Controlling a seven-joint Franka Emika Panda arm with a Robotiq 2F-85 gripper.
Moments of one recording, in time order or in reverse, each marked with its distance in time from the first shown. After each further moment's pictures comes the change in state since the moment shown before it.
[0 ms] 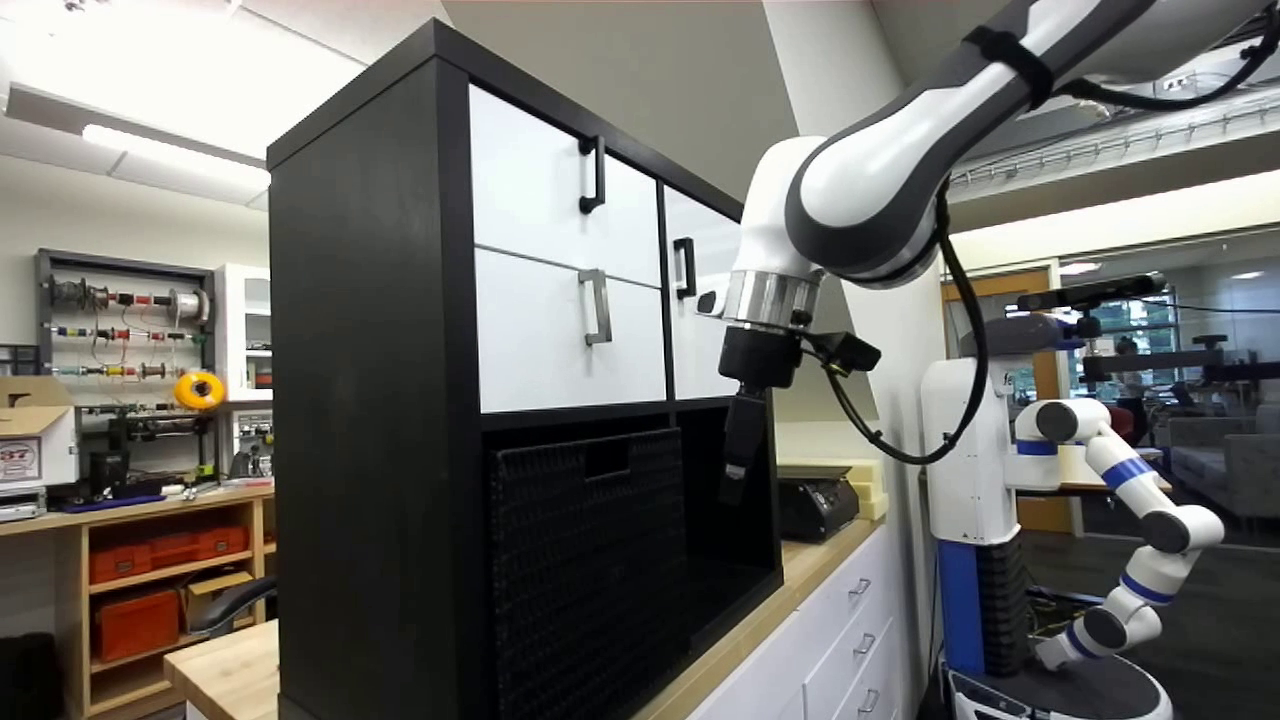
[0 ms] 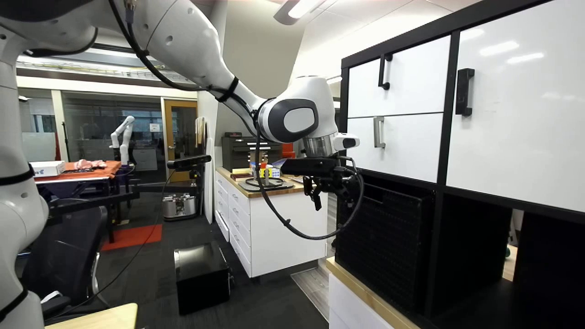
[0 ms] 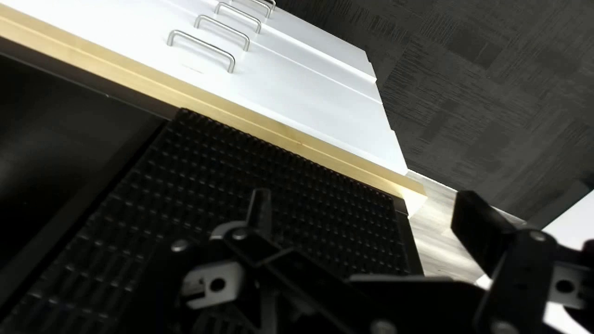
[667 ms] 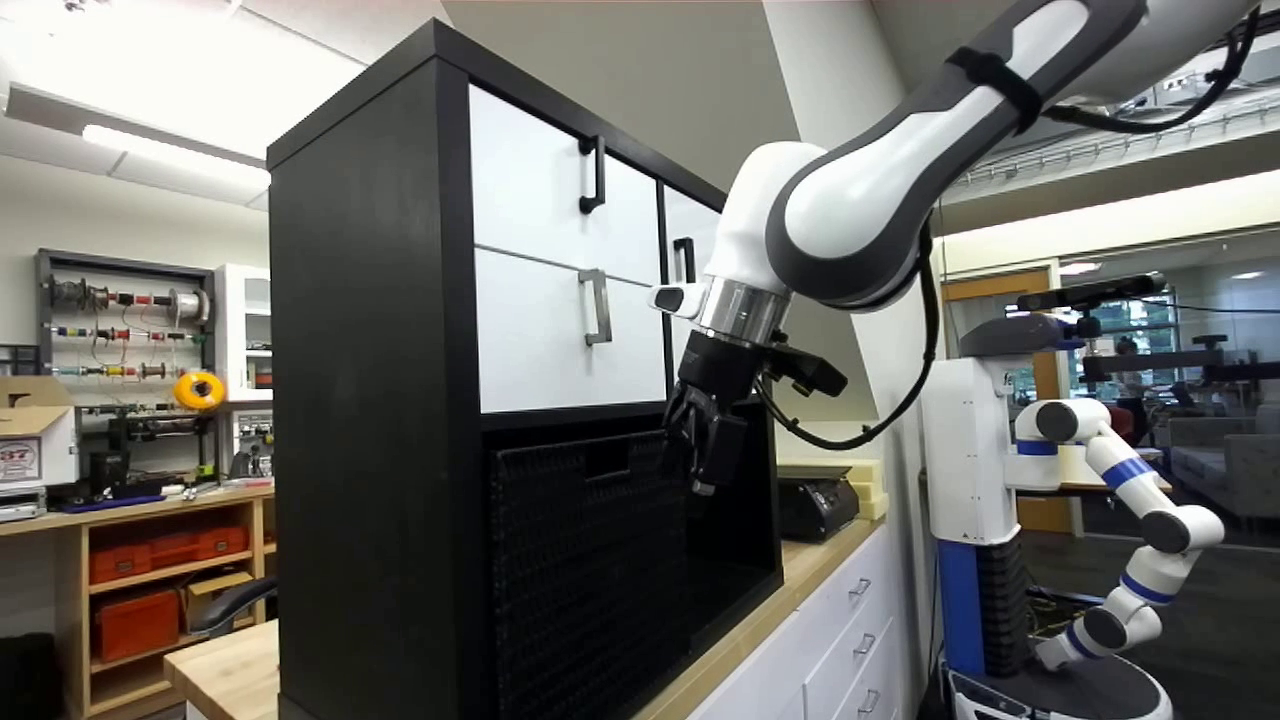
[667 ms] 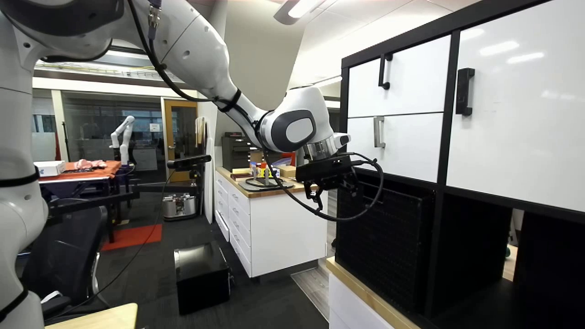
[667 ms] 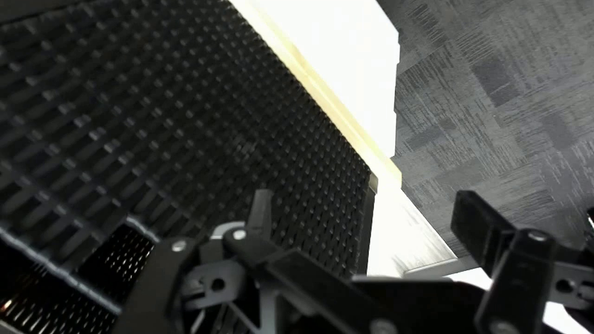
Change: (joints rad) arm 0.005 0.069 0.056 0.027 -0.047 0.179 -0.349
